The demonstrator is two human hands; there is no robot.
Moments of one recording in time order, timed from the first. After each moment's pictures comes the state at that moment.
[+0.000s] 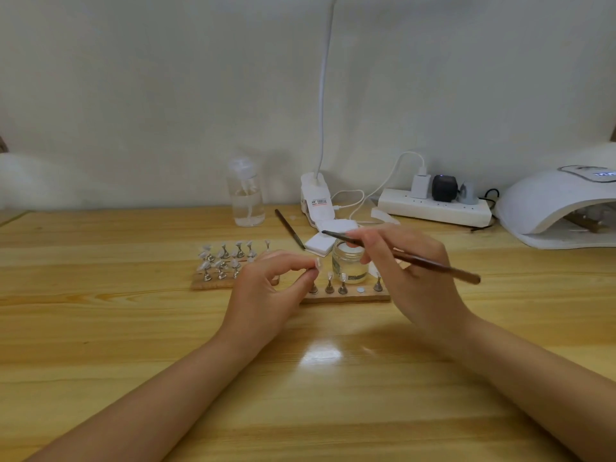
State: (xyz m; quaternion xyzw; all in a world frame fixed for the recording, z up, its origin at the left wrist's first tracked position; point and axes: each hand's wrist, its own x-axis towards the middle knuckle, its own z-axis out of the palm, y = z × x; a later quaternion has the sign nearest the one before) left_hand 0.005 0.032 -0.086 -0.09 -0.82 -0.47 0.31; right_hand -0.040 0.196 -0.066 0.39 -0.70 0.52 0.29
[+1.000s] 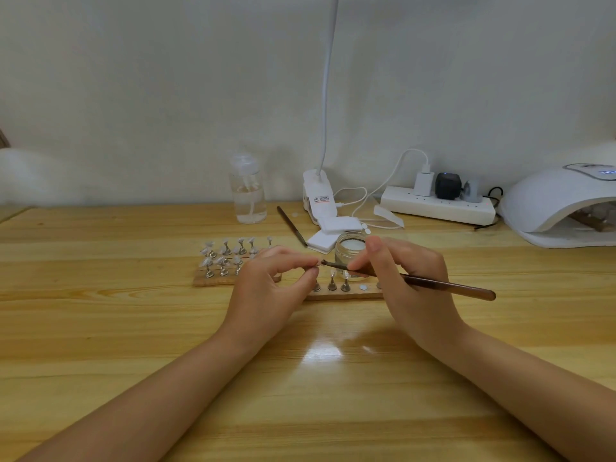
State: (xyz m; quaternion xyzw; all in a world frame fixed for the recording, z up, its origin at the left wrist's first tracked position) left_hand 0.004 0.031 -0.086 -0.07 -0.83 -0.46 0.30; right_hand -0.035 0.191 -0.081 0.37 -0.70 0.56 0.27
